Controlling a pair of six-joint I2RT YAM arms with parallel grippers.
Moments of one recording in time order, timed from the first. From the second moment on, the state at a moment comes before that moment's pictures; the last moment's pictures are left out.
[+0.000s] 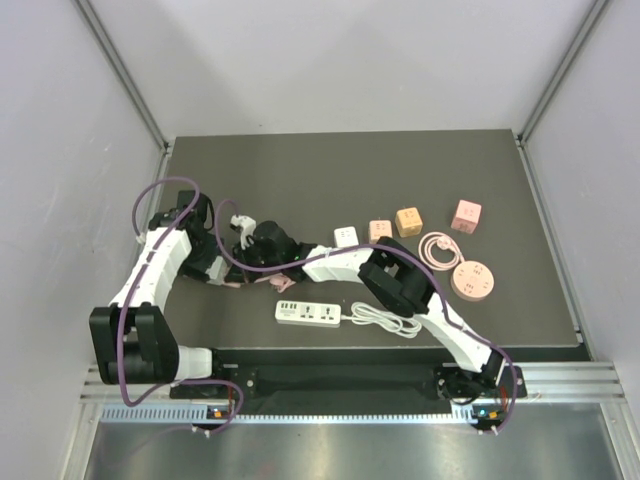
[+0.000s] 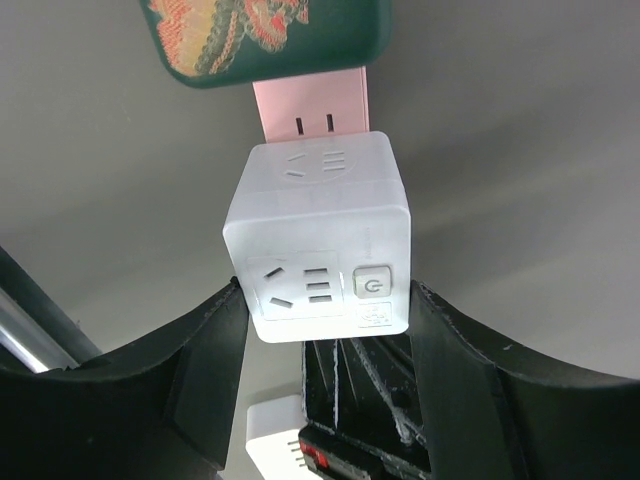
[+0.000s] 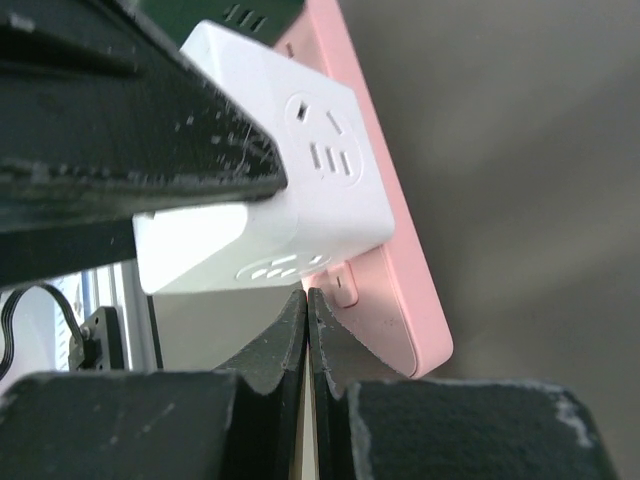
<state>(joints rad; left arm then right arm) 0.02 1.34 1.04 -1.00 -0.27 -1.23 1.05 2.44 1.75 0.27 -0.38 0.54</state>
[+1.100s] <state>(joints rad) 0.08 1.37 0.99 -0.93 -0.27 -1.11 1.04 2.39 1.63 0.23 -0.55 0.47</state>
